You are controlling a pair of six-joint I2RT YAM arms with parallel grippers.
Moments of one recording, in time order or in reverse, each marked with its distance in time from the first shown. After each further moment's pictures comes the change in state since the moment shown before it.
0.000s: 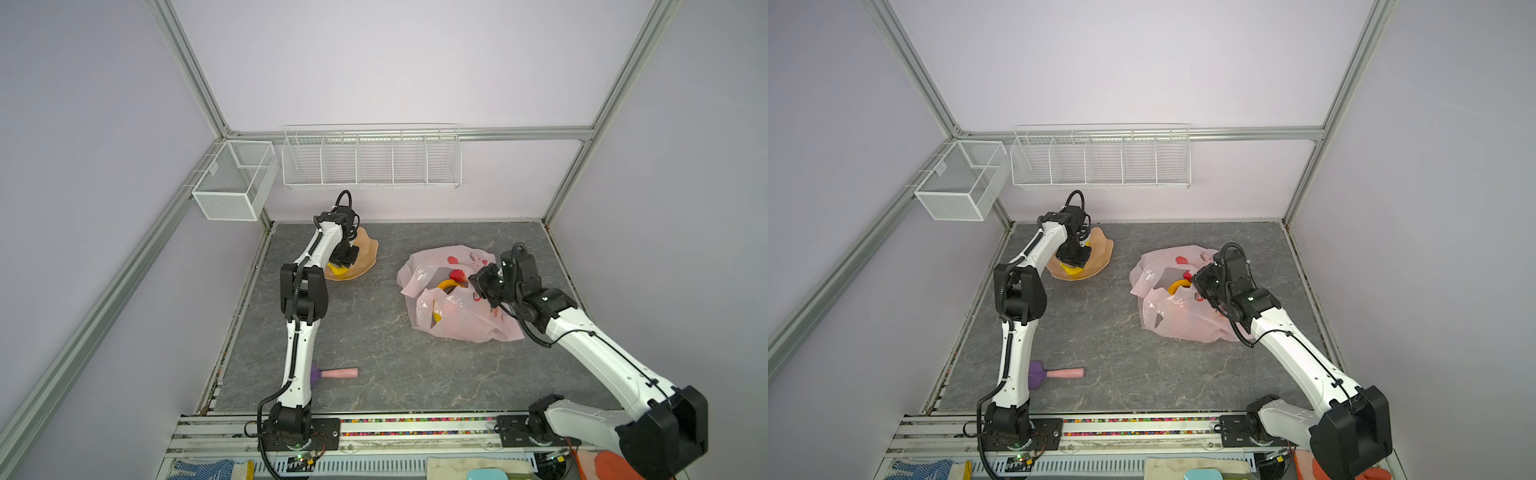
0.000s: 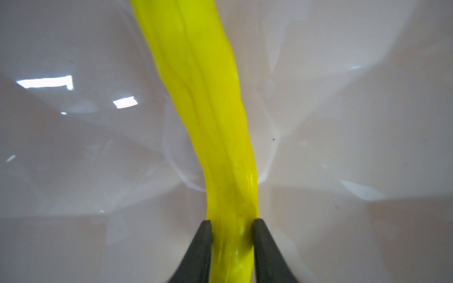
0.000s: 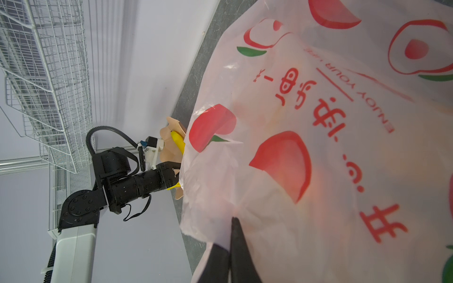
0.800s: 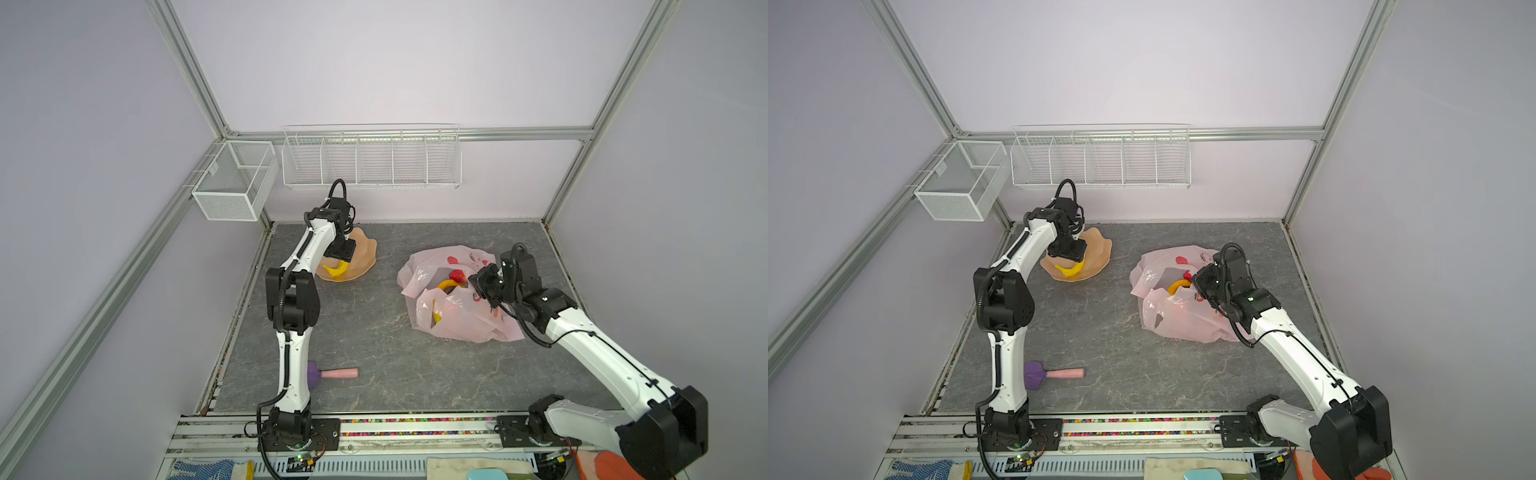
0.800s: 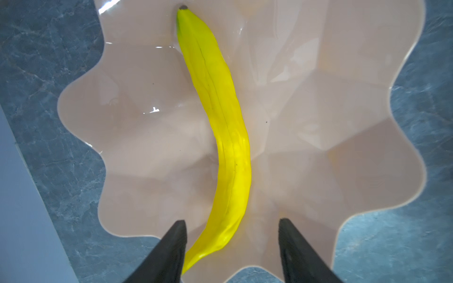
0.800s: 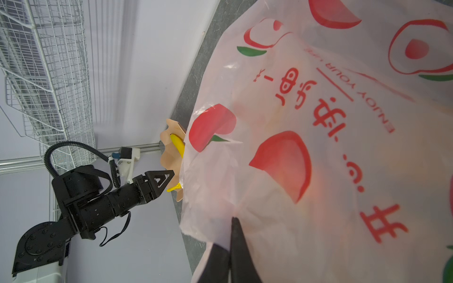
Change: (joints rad) left arm 0.000 -0.179 -0.139 0.060 -0.032 -0.007; right arm 0.000 0.000 0.000 0.000 -0.001 0.000
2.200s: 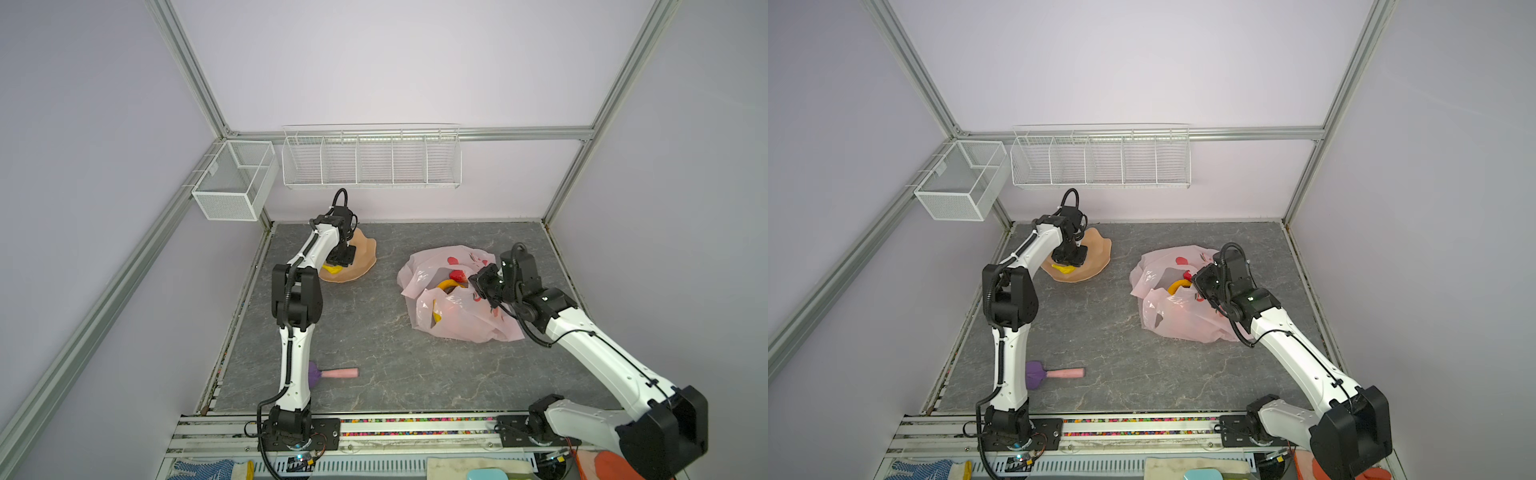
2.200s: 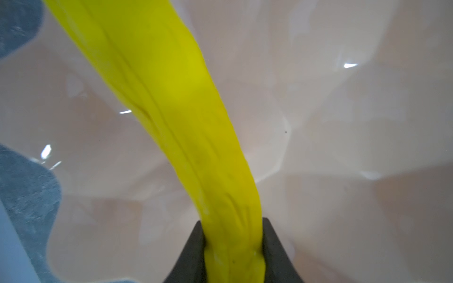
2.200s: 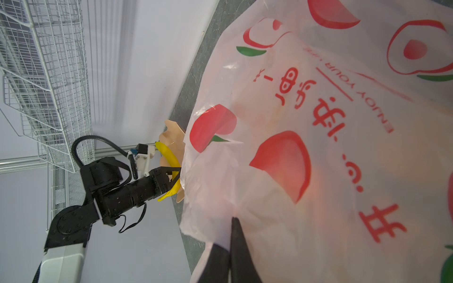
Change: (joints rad) left arm 0.000 -0.019 -0.098 0.076 -0.024 -0.072; right arm 0.000 0.000 0.001 -0.005 0.000 -0.004
